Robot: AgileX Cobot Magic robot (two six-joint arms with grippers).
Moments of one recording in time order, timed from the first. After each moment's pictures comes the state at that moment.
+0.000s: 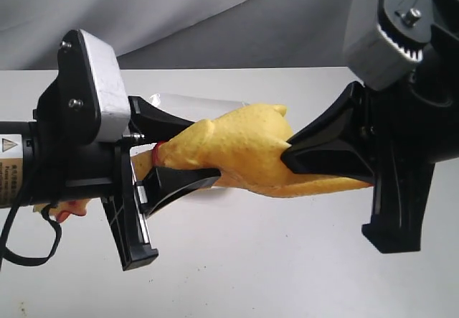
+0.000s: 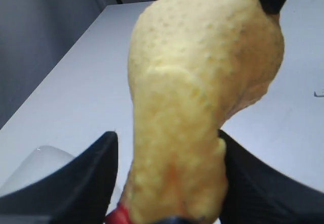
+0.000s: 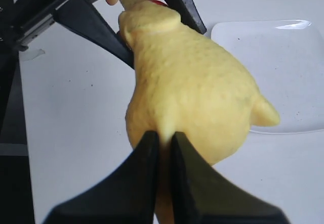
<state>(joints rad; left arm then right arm) -0.49 1.21 -0.66 1.62 -0.43 -1.14 0.55 1.12 -0.99 0.59 0.91 -0.94</state>
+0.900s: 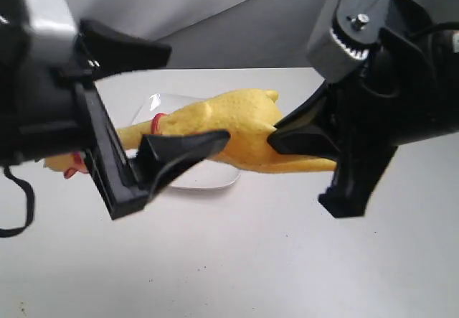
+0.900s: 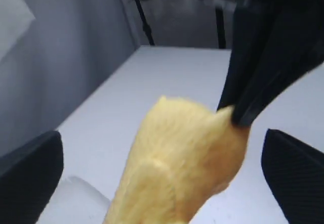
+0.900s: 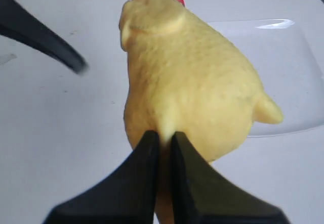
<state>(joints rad) -0.49 1.11 -0.72 1.54 -0.37 -1.24 0.55 1.19 -0.99 0.57 0.79 -0.94</state>
